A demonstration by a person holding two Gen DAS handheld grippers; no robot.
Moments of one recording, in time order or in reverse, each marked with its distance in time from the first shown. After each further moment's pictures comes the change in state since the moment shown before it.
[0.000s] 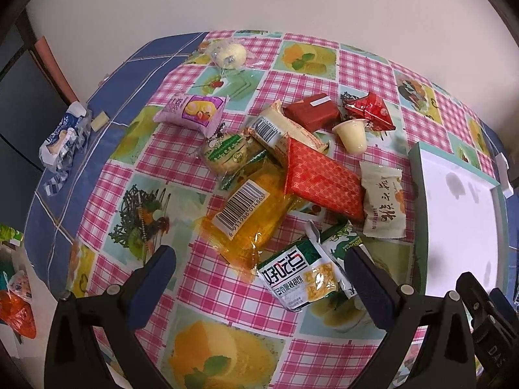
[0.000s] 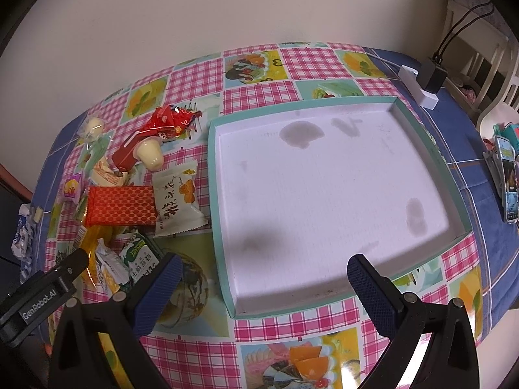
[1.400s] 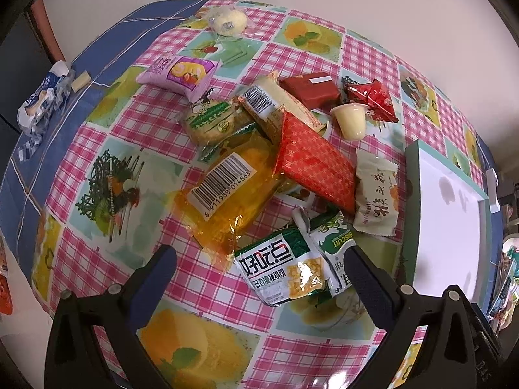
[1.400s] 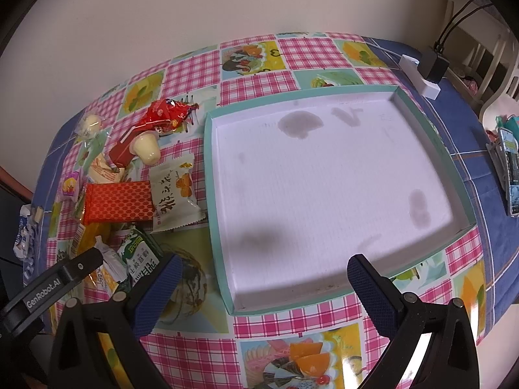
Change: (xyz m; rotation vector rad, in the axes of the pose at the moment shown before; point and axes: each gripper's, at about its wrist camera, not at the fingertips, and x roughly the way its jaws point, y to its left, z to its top) left arm 0.024 0.003 -0.001 -0.095 0.112 -0.103; right arm 0.006 -0.005 0.000 0.016 0.028 0.017
